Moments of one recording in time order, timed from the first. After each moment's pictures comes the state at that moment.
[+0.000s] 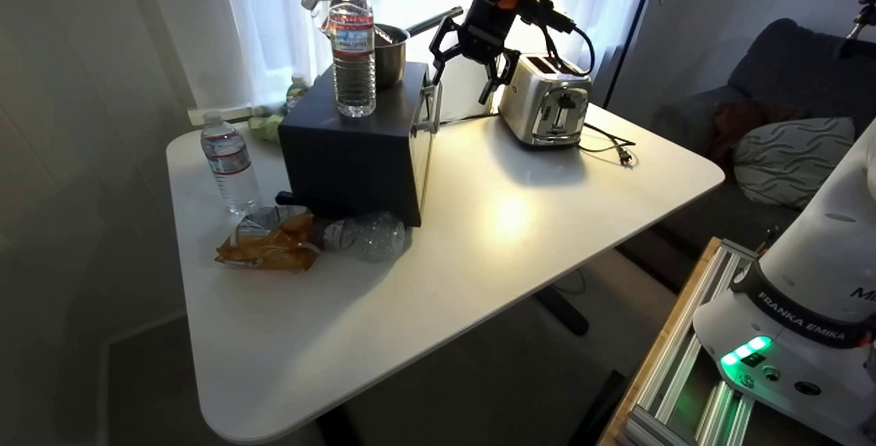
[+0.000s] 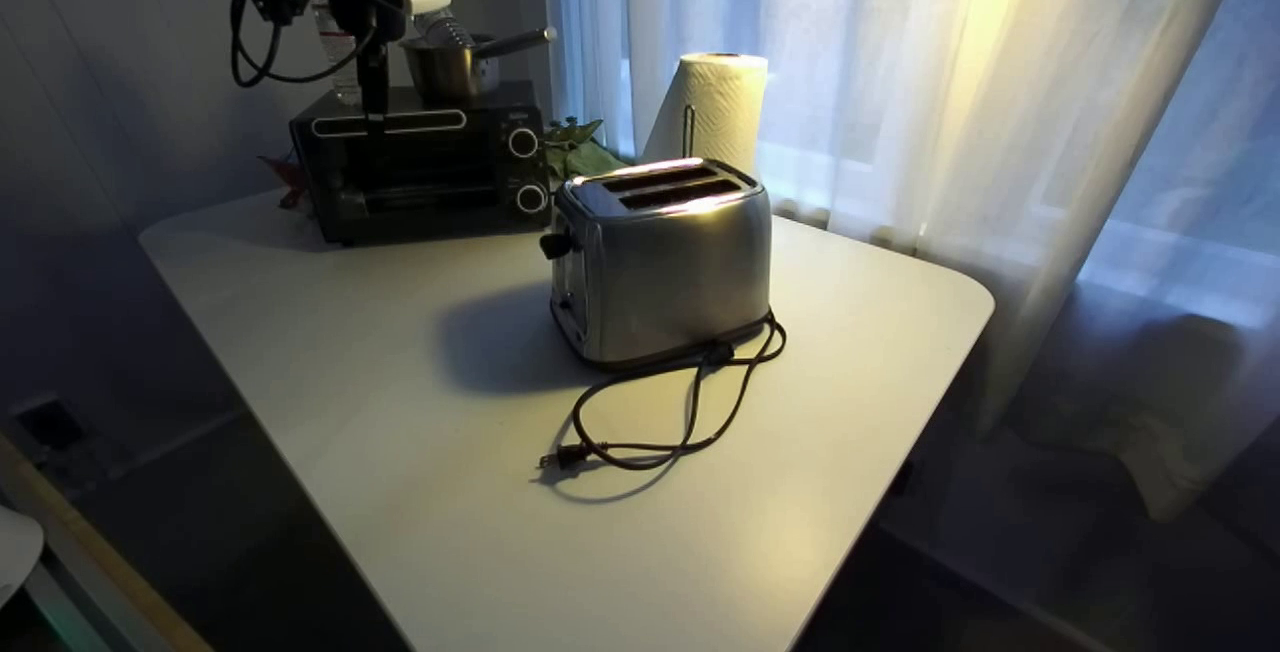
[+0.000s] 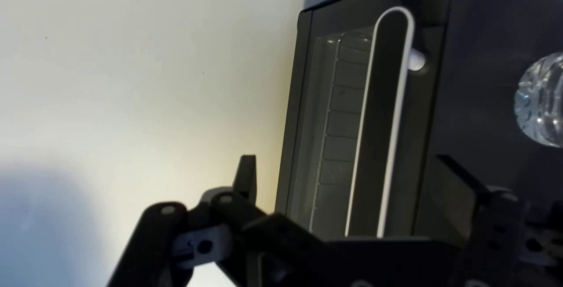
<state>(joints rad) 0.01 0.00 0.01 -2.20 0.49 2.22 0.39</state>
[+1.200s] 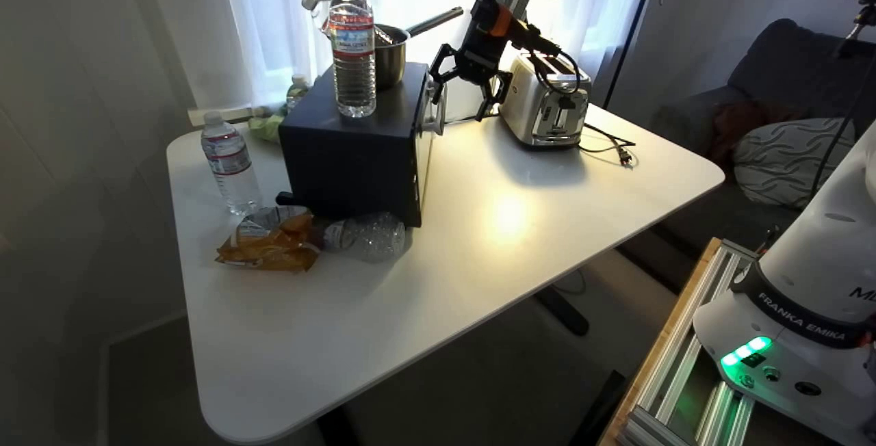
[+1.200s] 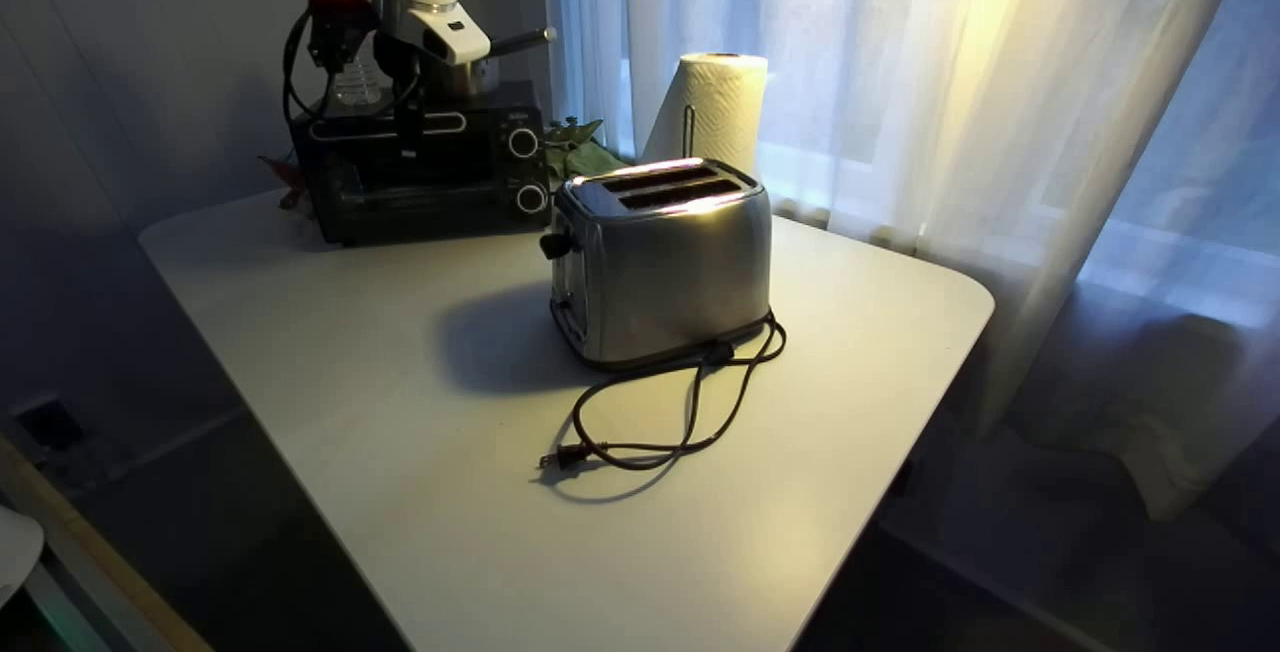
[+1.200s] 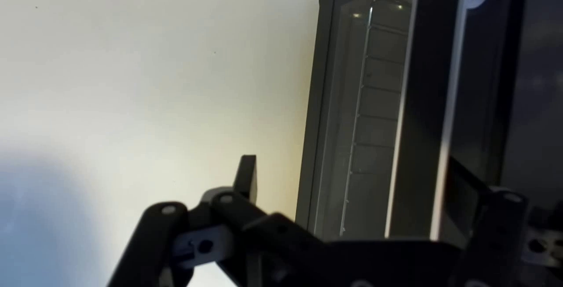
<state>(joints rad) -0.01 0.15 -0.02 -2.13 0.53 2.22 0.31</state>
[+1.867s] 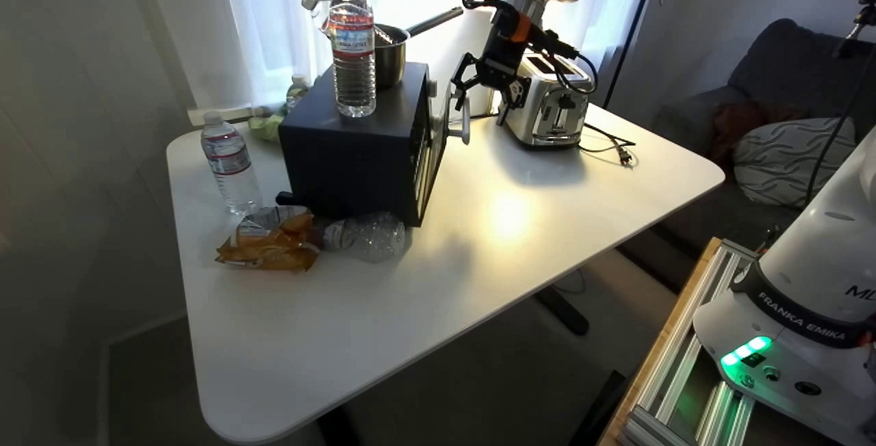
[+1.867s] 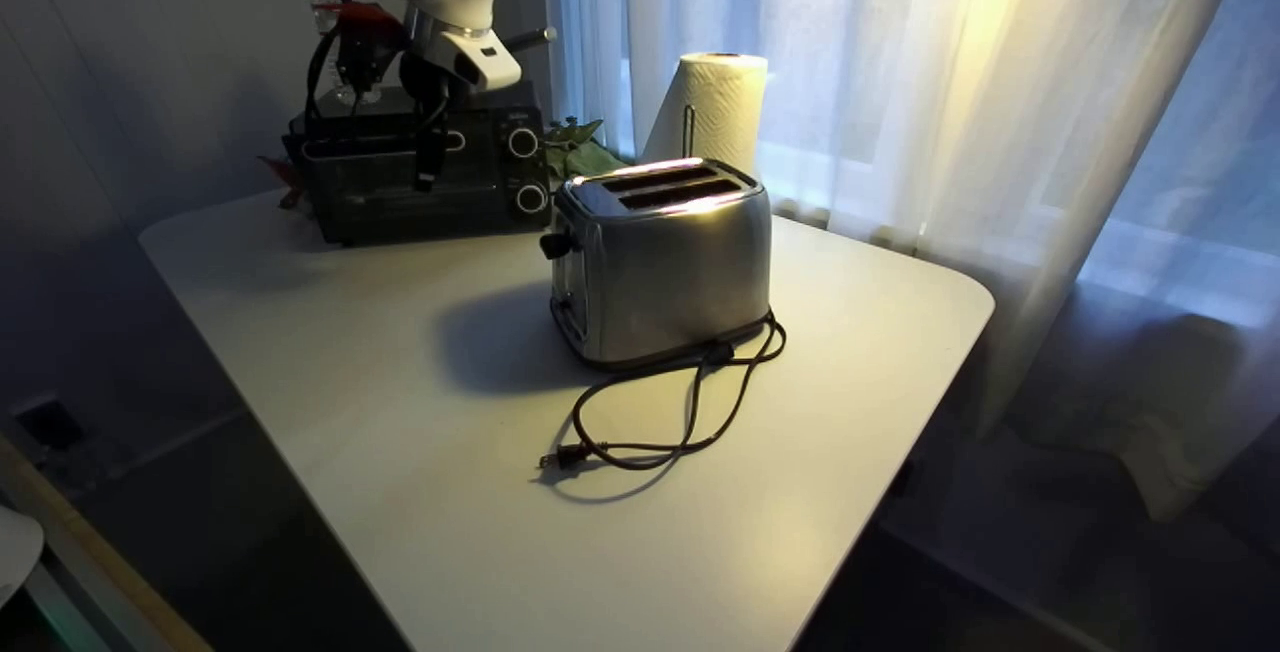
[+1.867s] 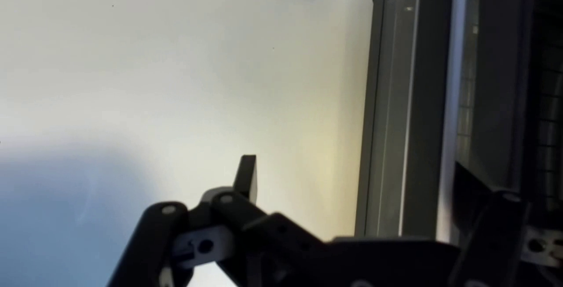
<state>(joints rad) -0.08 0.19 -0.06 -2.11 0.51 2.12 0.24</state>
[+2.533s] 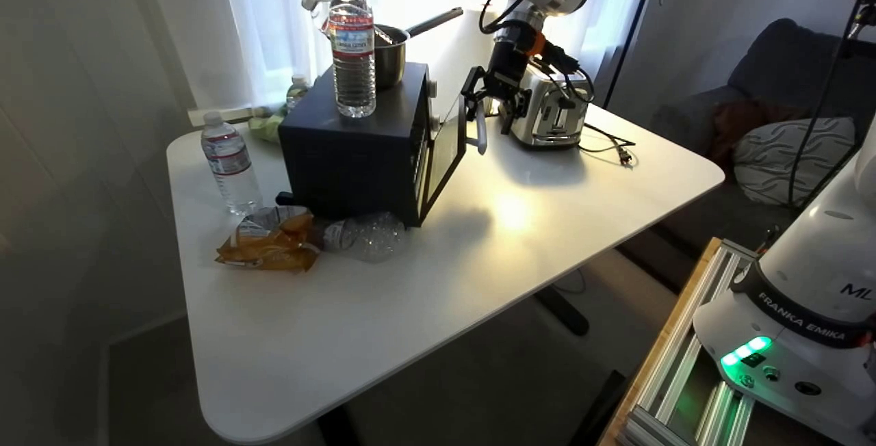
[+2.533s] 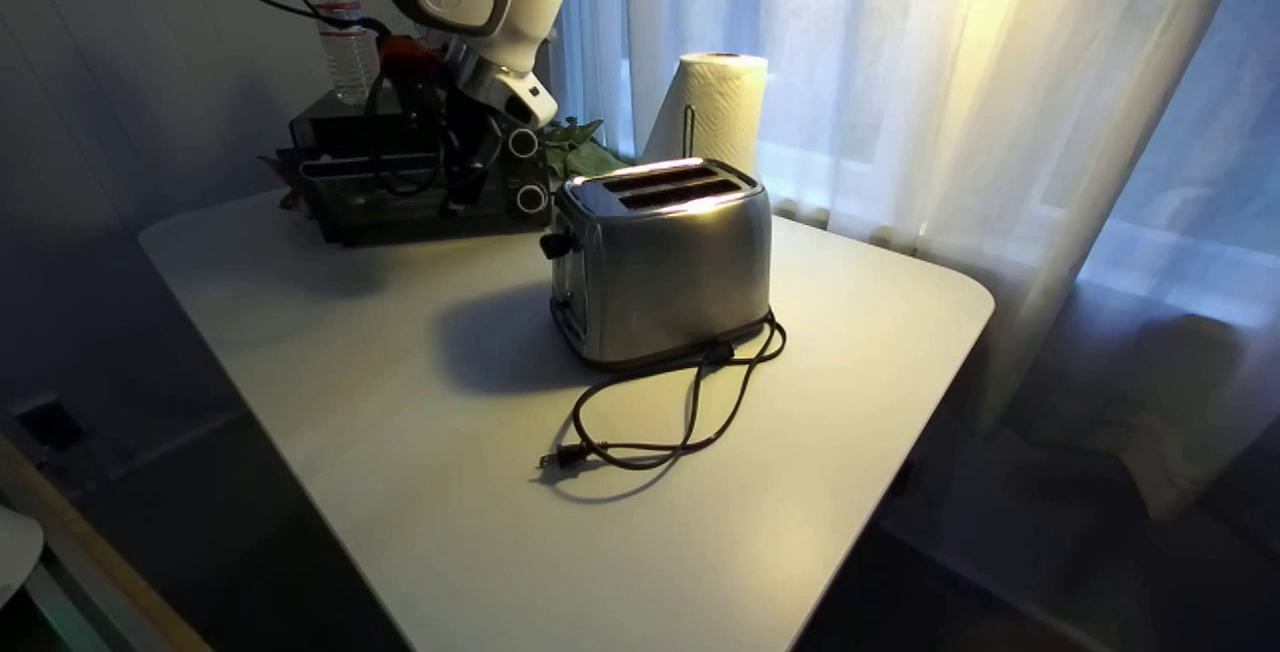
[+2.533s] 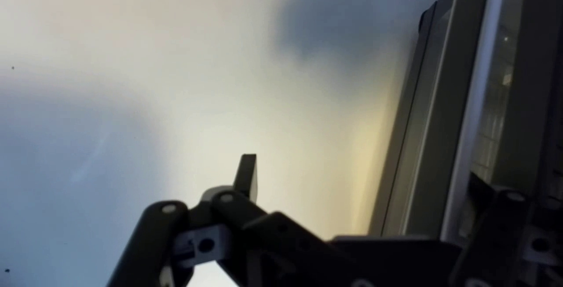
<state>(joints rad) -0.15 0.32 -0.07 -1.99 0.51 1.97 -0.06</state>
